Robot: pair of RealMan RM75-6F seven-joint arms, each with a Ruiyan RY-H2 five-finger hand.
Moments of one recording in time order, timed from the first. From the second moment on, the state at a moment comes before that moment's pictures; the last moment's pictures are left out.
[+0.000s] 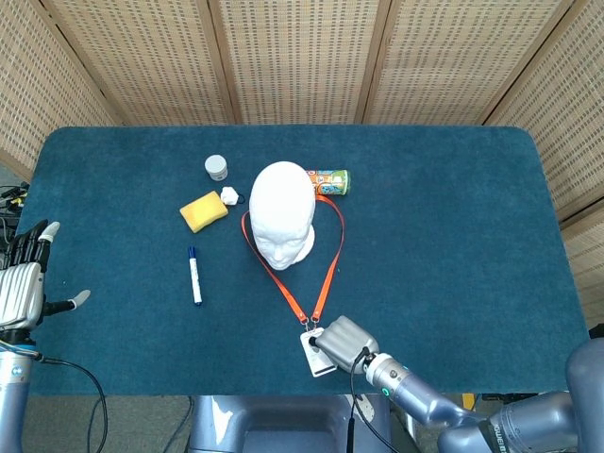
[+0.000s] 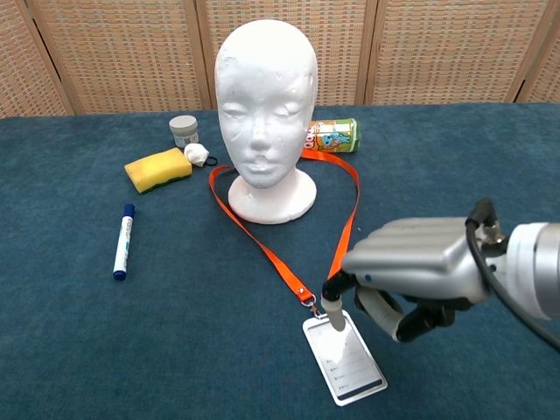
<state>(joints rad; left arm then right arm) -0.22 -1.16 -0.18 -1.78 1.21 1.41 0.16 0.96 -1.39 -0.13 -1.98 -0.97 0.95 -0.68</state>
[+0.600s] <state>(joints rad) -0.18 -1.16 -0.14 -1.76 1.30 1.45 0.13 0.60 -1.20 -0.16 -1.63 -1.40 1.35 -0.08</state>
